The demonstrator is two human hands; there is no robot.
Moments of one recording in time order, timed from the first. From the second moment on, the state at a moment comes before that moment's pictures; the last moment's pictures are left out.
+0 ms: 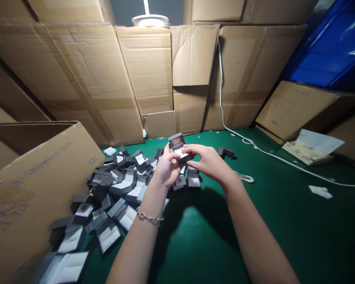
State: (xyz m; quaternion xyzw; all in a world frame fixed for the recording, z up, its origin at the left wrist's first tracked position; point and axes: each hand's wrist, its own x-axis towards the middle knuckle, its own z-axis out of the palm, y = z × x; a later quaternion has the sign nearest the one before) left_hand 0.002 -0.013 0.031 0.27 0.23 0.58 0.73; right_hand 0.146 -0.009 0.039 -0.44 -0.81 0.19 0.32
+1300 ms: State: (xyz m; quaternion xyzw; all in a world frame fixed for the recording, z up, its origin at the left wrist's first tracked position) left_hand 0.005 -0.008 0.013 0.47 0.15 0.61 0.62; right_hand 0.148 -0.004 0.037 -0.42 -0.74 0.36 0.38
